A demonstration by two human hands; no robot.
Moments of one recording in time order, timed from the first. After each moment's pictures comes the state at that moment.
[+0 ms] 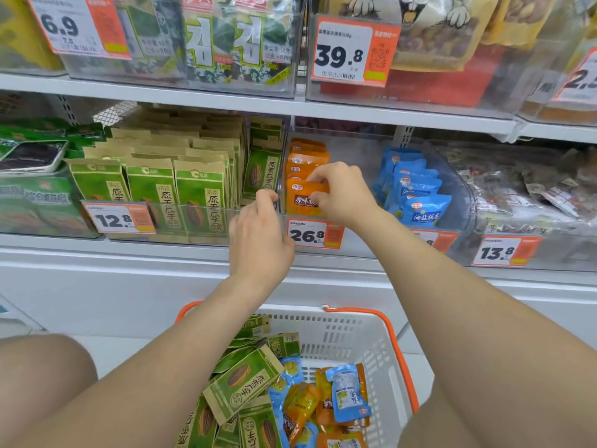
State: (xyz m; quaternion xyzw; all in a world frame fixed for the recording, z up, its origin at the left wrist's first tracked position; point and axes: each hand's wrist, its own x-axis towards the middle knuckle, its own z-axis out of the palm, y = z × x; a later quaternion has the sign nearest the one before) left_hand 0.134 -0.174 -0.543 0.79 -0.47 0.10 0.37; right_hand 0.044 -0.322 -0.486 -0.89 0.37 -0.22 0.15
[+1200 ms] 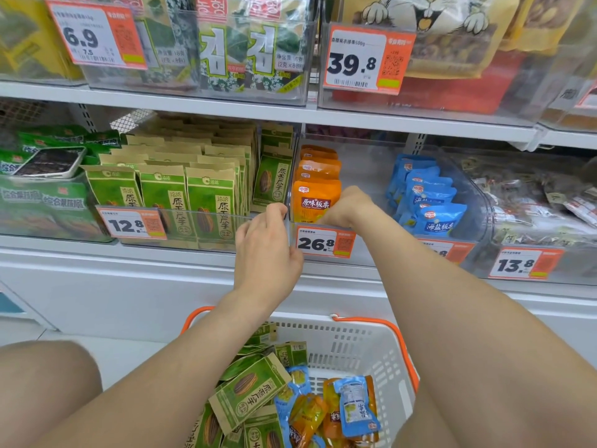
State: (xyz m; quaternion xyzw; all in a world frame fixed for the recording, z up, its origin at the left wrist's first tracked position) left_hand 0.134 -0.165 -0.548 0.79 -0.48 0.10 0.36; right_hand 0.065 -0.342 -0.494 -0.79 0.52 -0.05 0.31
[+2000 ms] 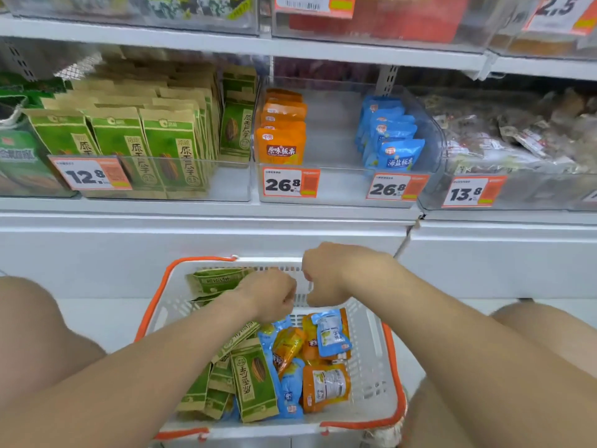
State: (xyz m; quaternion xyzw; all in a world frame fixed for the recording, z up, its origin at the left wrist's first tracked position) left_hand 0.085 -0.134 -0.653 0.71 -0.68 -0.20 -0.05; right_hand -0.051 -0.197 -0.533 -0.91 0.30 0.27 0.06
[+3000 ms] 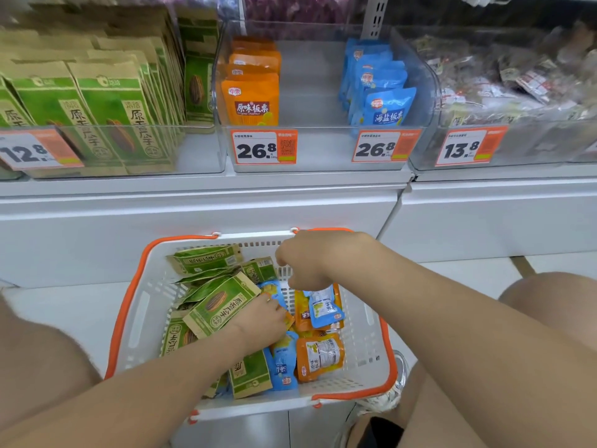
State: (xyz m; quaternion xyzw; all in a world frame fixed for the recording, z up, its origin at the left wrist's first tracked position) left_hand 0.047 -0.098 -0.770 0.47 -0.82 0.00 -0.33; right_hand -0.055 -0.205 -0.579 -0.92 0.23 0.30 0.08
